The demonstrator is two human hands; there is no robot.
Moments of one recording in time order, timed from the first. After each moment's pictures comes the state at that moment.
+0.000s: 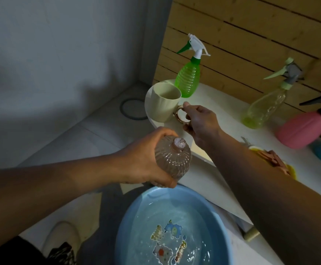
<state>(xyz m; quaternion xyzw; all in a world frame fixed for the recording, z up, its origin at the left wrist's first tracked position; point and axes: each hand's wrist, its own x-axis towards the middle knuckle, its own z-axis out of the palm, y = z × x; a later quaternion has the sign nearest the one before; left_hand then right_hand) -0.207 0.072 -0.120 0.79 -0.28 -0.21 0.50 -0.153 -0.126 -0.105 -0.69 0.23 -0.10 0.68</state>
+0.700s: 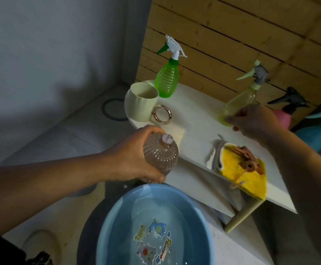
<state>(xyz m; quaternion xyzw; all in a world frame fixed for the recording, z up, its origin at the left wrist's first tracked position) -0.207 0.048 -0.118 0.78 -0.29 -0.20 0.52 -0.229 -0.258 -0.018 -0.95 0.26 -0.04 0.17</state>
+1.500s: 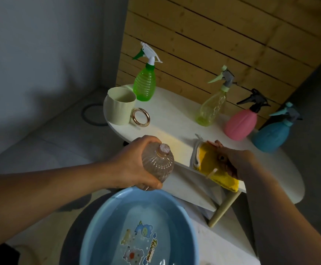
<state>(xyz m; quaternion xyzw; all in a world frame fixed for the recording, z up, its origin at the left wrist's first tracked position) -0.217 0.009 -0.130 0.76 -0.33 -0.21 0.52 -0.303 -0.276 -0.069 -0.69 0.55 -0.06 0.46</state>
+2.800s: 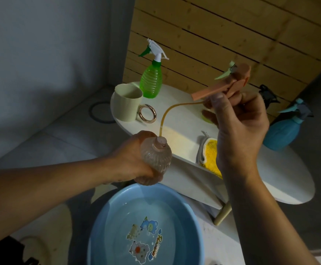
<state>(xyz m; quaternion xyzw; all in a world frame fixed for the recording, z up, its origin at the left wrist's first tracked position) -0.216 0.019 -0.128 0.77 -0.32 -0.20 0.52 -0.303 -0.152 -0.020 -0.65 0.00 -0.43 0.62</state>
